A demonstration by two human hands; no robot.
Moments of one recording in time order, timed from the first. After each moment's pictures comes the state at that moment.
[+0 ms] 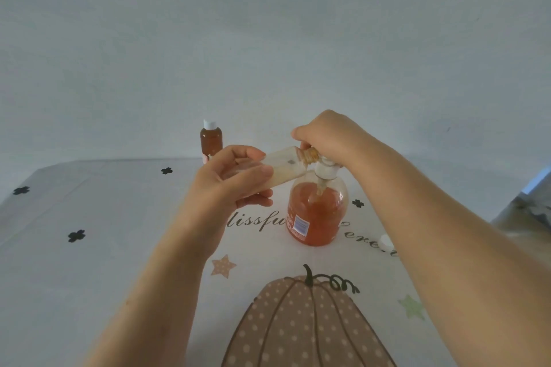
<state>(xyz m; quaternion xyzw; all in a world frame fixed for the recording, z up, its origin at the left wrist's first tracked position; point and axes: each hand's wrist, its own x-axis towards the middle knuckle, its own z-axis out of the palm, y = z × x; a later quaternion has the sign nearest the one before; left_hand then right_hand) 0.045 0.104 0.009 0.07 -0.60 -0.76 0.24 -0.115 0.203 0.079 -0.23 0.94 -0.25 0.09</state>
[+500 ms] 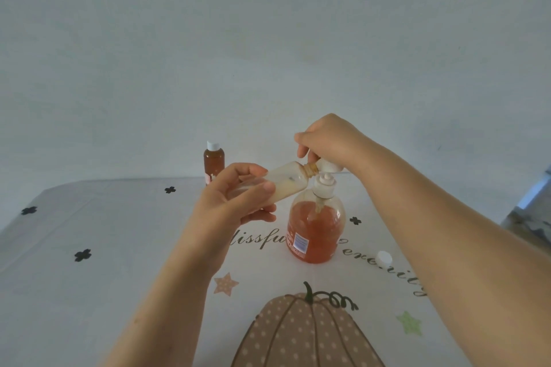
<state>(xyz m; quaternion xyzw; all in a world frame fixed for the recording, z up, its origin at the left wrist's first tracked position) 0.048 0.107 0.013 0.06 -0.60 -0.76 0.24 -0.113 0.211 0.105 -0.28 0.91 -0.28 0.07</state>
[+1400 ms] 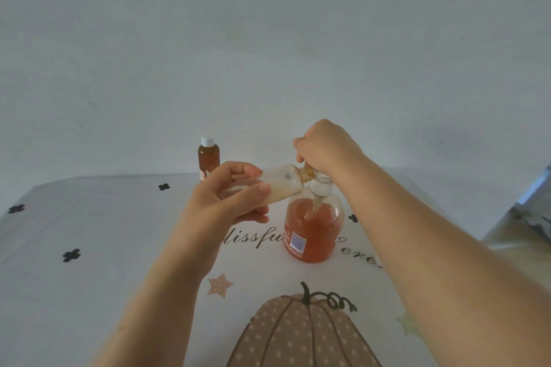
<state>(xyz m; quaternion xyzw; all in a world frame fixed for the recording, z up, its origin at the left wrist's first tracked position) 0.047 0.104 0.010 0.07 -0.61 -0.75 0.25 -0.127 0.196 0.077 -0.22 0.94 -0.26 0.03</state>
